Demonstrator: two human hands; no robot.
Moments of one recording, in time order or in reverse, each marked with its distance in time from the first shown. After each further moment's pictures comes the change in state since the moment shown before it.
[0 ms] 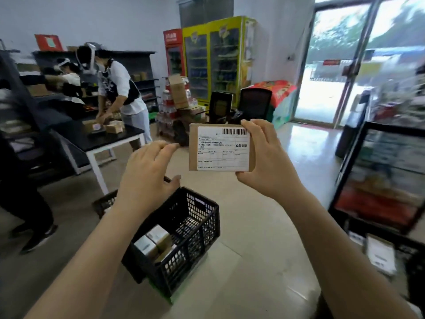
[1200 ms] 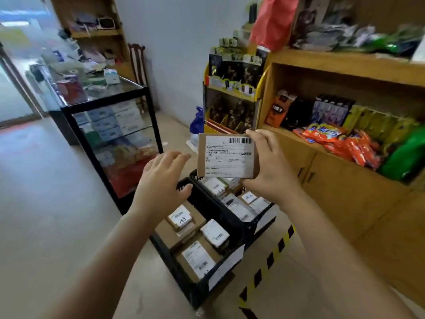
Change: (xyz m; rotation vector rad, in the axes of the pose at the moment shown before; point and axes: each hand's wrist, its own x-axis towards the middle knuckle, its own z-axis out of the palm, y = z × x) left_hand 0.201 0.485 0.279 -0.955 -0.268 1.053; right_hand -0.206 0.254 -0.225 -0.805 0.341 1.186
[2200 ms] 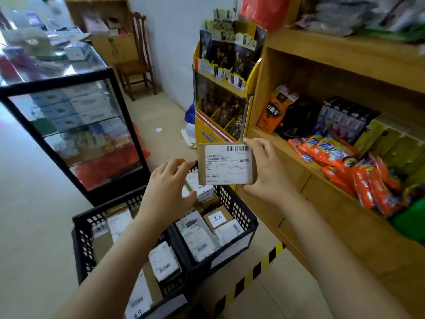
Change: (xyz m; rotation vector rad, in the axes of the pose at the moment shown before) left_hand 0.213 0.136 0.226 -0.025 -0.128 -0.180; right_hand 0.164 0.315 -0.008 0.056 -0.236 0.001
